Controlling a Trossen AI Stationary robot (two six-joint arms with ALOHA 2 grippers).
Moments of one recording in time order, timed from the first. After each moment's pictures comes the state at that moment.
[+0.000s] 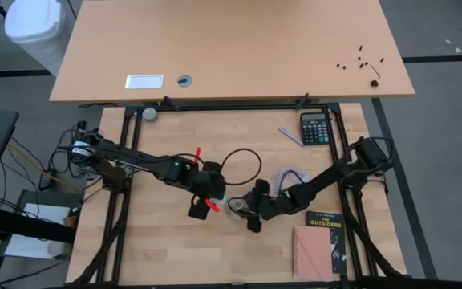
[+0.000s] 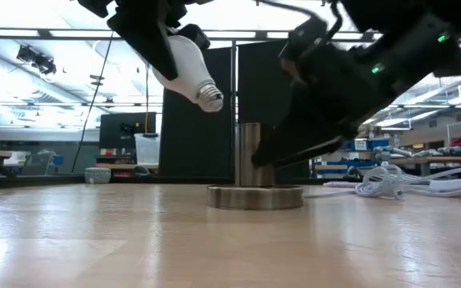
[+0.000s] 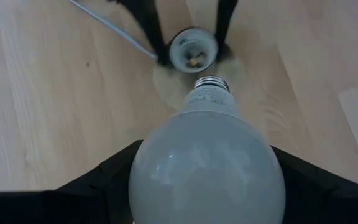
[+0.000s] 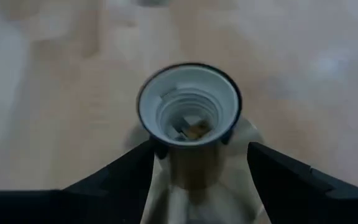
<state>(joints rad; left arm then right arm) -0.20 1.62 1.31 -0.76 -0.07 0.10 0.36 1.84 0.82 0.32 0.45 0.47</state>
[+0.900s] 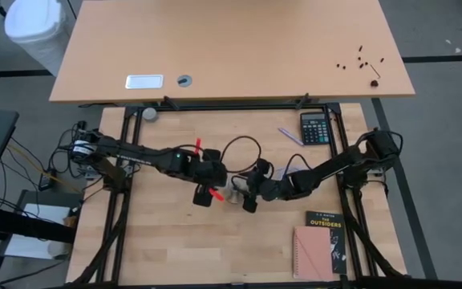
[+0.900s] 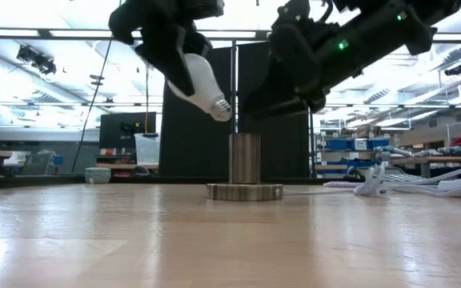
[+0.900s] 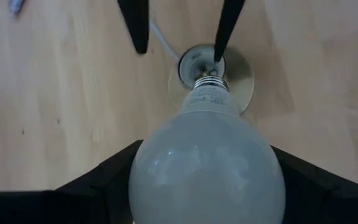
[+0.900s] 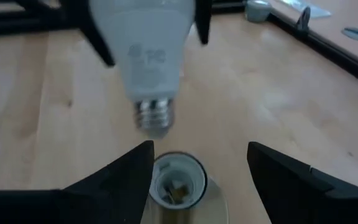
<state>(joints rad) -0.13 1.62 1.32 -0.75 -0.18 0.18 0.26 1.68 0.82 0.32 0.58 0.29</state>
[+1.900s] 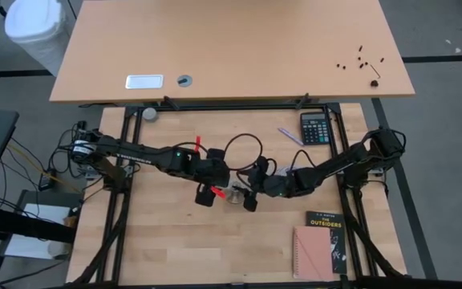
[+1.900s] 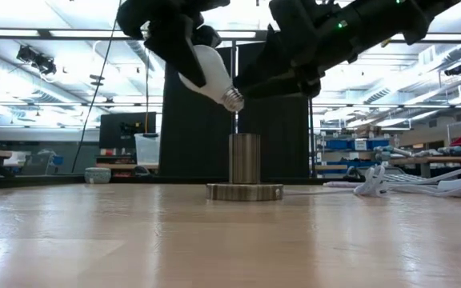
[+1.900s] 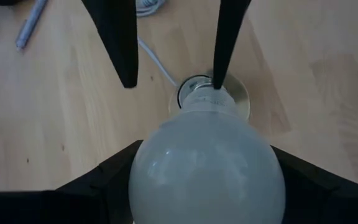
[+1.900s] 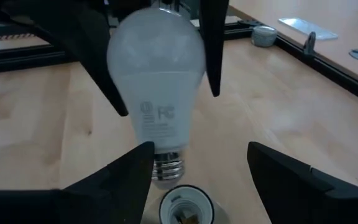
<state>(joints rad) -0.12 1.62 1.33 -0.69 -0.16 0.24 0.25 1.63 0.82 0.37 0.54 0.25</state>
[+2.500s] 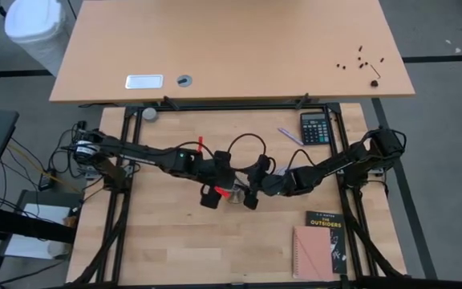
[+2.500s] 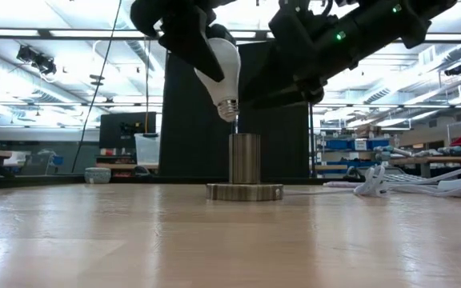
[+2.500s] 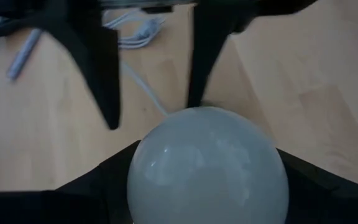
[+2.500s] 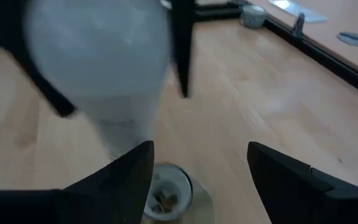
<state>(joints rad) -0.12 1.65 1.33 -0.59 -0.09 0.26 0.24 1.63 0.82 0.28 0.56 0.28</state>
